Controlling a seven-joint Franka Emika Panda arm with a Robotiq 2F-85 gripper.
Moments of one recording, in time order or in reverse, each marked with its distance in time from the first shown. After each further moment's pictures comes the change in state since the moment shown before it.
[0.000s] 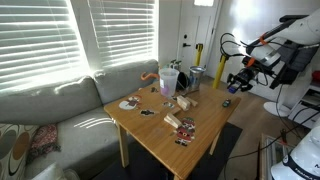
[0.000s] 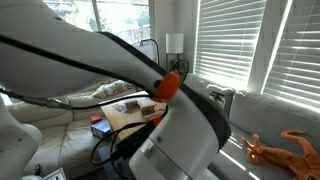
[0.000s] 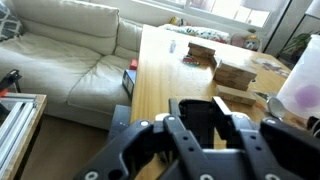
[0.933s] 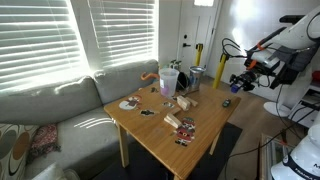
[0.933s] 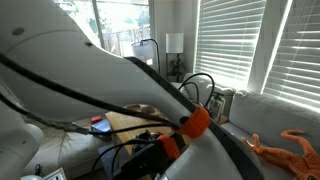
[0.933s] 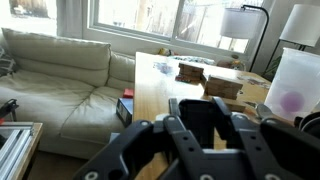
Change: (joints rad) arm -0.058 0.160 -0.035 0.078 0.055 -0.187 -0.042
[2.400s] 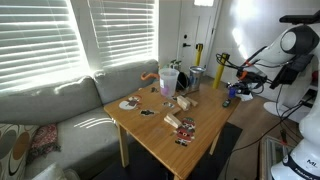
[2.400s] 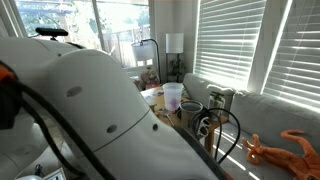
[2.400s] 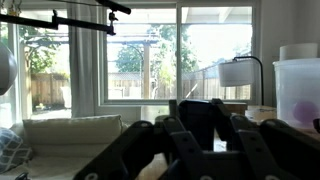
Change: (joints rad) arm -0.321 0.304 0.329 0.123 0.067 -0.220 0.107
